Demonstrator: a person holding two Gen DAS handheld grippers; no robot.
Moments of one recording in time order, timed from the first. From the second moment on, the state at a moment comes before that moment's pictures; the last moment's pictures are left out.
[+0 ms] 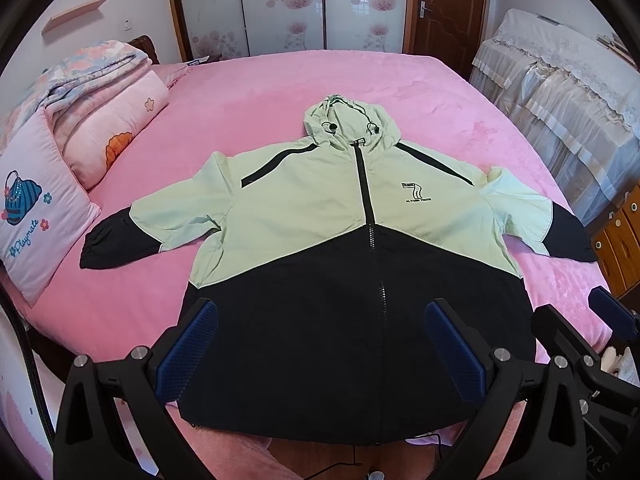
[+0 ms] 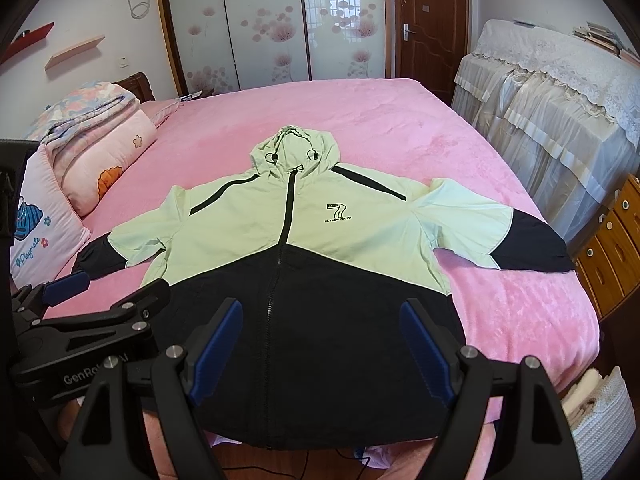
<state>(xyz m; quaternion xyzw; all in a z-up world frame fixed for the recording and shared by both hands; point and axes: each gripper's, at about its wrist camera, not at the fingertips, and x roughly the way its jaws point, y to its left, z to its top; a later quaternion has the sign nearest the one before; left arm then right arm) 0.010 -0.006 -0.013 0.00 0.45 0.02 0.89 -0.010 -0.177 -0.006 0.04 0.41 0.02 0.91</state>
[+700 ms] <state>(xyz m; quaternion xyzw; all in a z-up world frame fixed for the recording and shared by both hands) 0.010 -0.003 -0.012 0.00 0.45 0.01 0.90 -0.012 -0.170 -0.001 0.03 0.41 0.03 0.91</state>
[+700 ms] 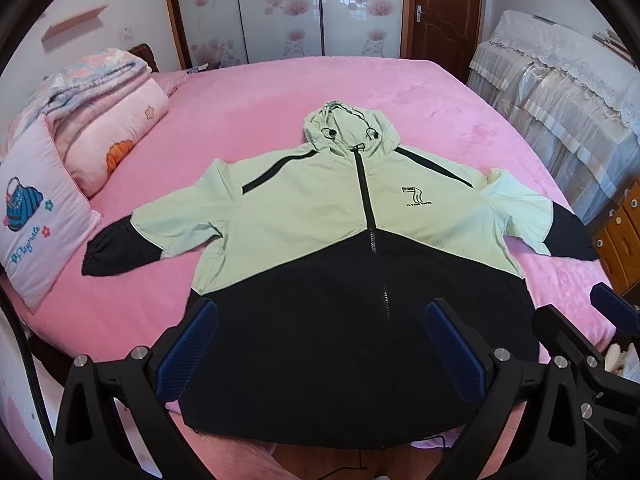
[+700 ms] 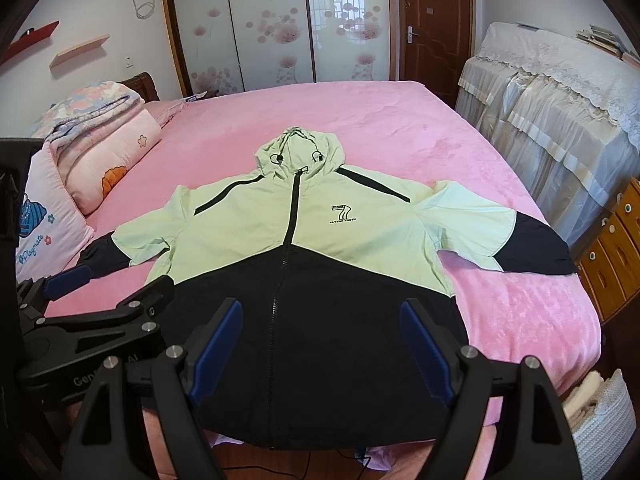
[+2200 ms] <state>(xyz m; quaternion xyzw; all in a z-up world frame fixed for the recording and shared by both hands) 0.006 -0.015 -0.009 0.00 0.45 0.00 0.89 -0.023 -0.184 -0.002 0.05 0.40 0.03 0.92</state>
